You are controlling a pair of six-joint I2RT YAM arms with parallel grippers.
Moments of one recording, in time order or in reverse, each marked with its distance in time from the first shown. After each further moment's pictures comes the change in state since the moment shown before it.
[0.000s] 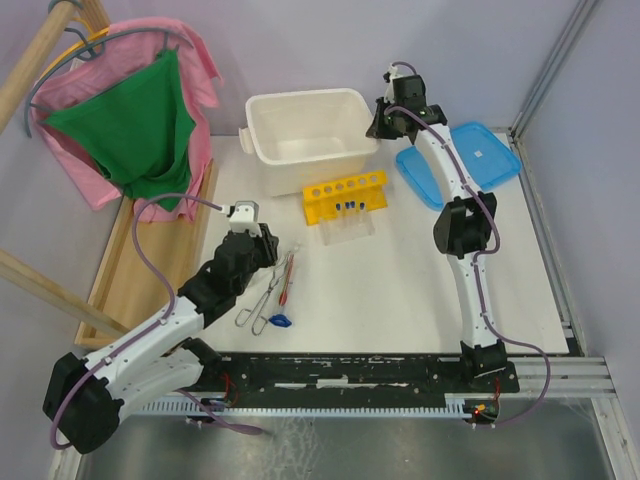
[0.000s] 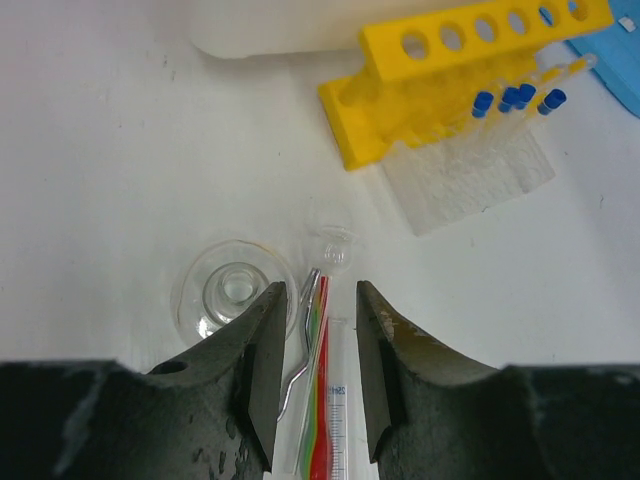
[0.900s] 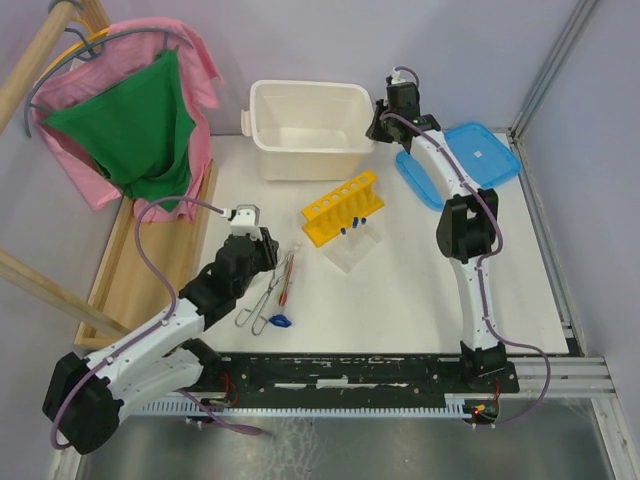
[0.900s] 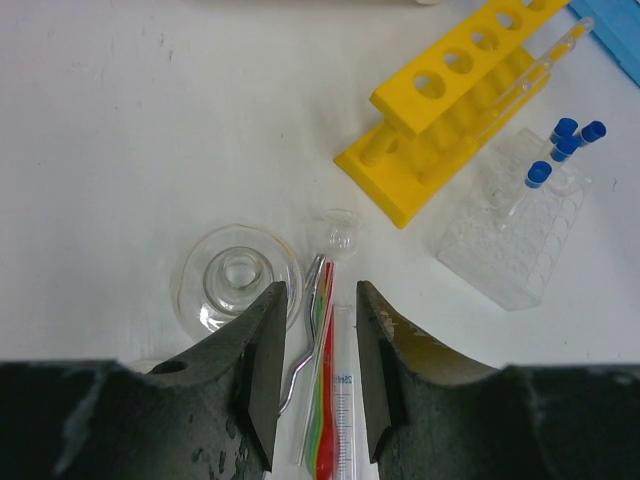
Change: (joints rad) left arm 0.000 0.006 -0.029 0.007 0.009 -0.001; right arm 0.017 -0.091 -0.240 0.216 0.108 0.086
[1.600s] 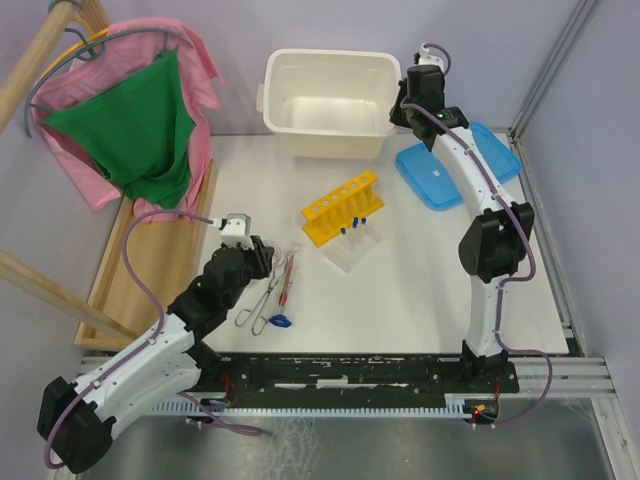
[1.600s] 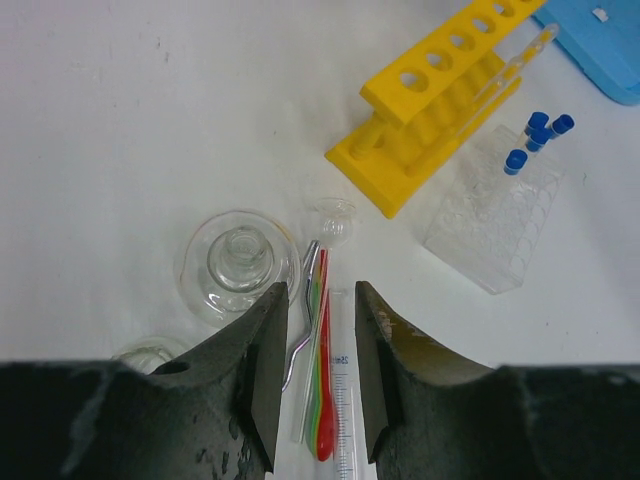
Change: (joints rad) left arm 0.000 -0.147 -0.073 -0.029 0.026 -0.010; right arm 0.000 -0.307 -0.218 0.044 0.197 0.005
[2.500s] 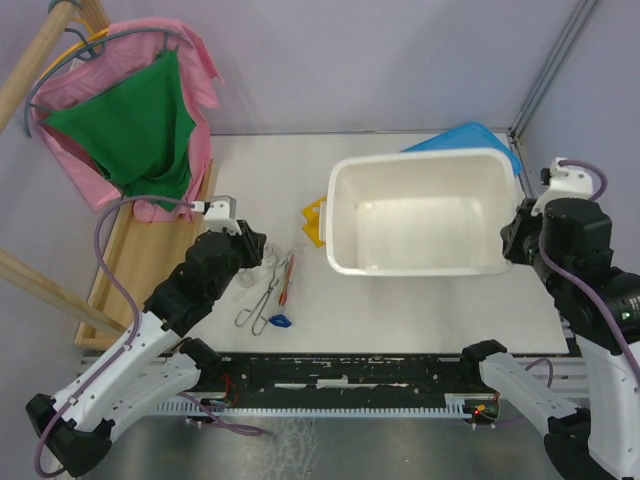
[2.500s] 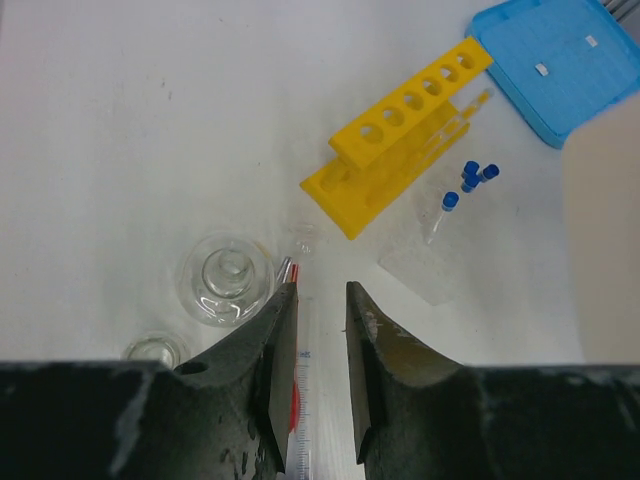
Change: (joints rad) left arm 0.000 -0.055 0.253 -0.298 -0.001 -0.067; right arm -0.002 -1.249 -0.548 -0.707 0.167 -0.121
